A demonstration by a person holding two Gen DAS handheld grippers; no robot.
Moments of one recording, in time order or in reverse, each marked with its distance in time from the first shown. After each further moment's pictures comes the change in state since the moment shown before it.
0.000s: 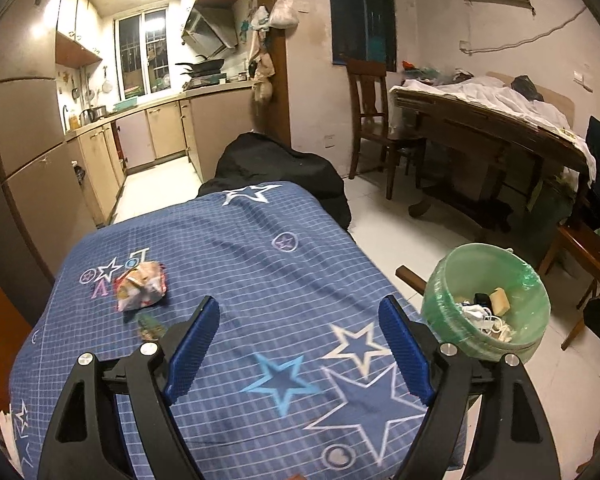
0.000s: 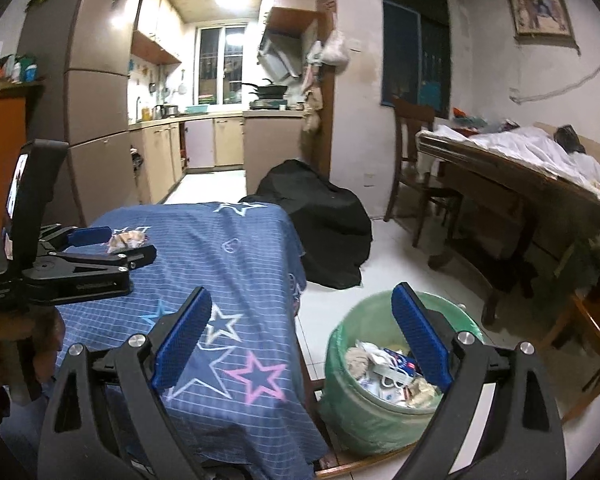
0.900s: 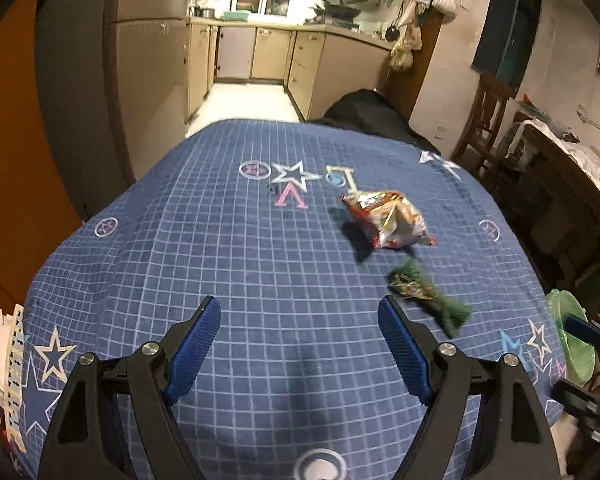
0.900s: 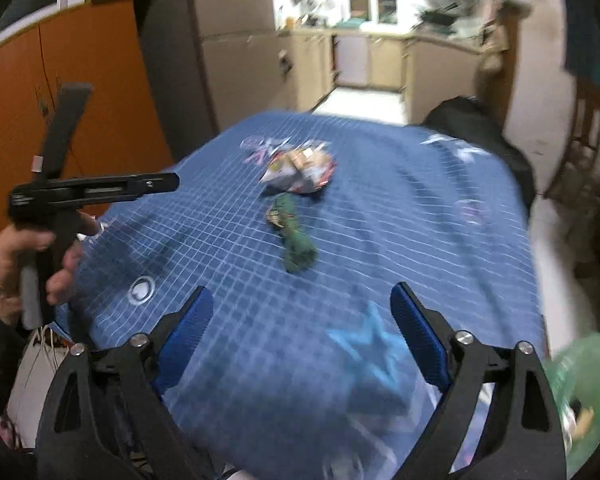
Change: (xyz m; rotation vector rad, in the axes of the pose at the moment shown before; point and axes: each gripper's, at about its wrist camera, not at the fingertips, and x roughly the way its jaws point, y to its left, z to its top) left arm 0.025 0.281 -0.076 -0.395 0.184 0.128; right arm 0.168 0.207 0.007 -0.249 0.342 0.524
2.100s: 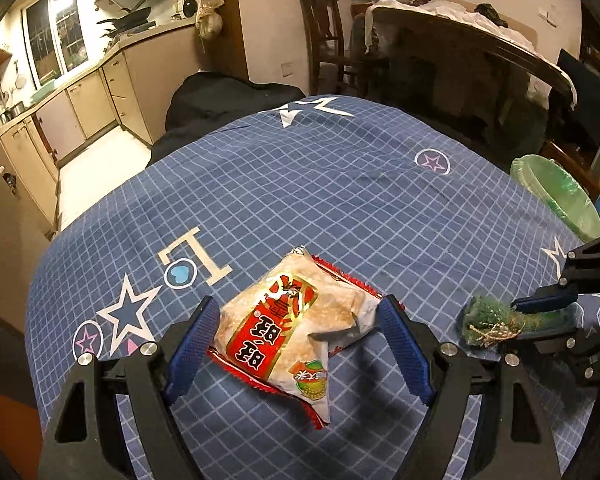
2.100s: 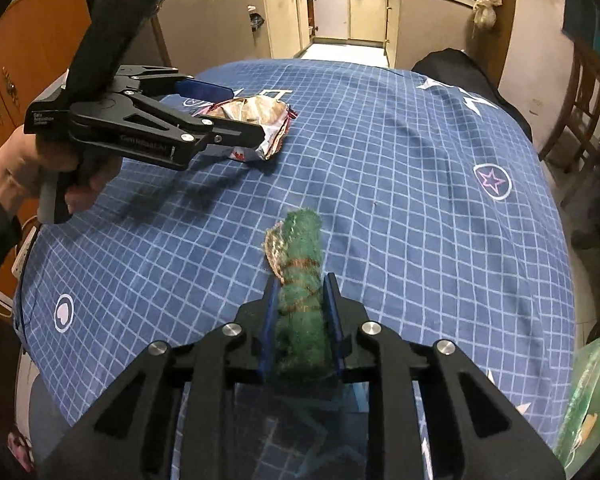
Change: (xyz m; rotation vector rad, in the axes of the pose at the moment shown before) left arm 0.149 -0.095 0.079 0.651 0.089 -0.293; right arm 0.060 -0.034 0.007 0.073 0.147 -0.065
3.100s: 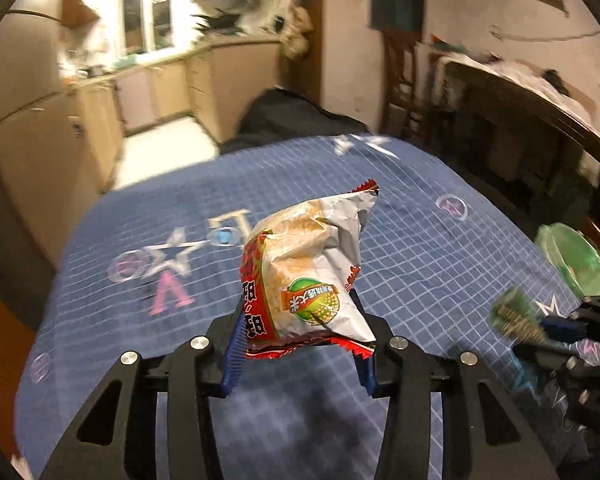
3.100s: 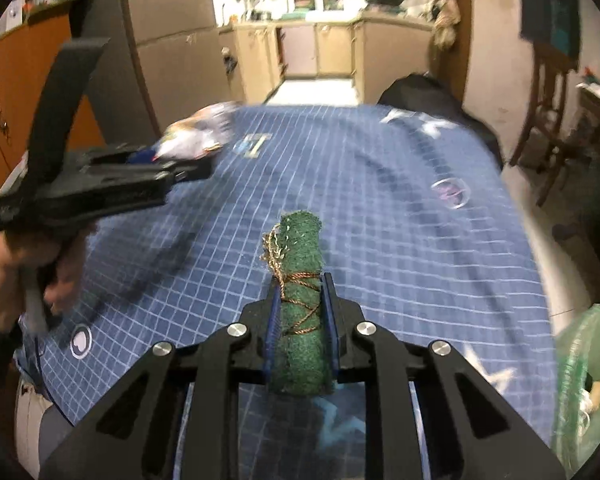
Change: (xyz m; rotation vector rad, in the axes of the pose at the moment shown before) left arm -0.070 -0.030 -0.035 -0.264 -0.131 0.216; right arm -0.051 0.010 -0.022 0.108 -0.187 -0.083
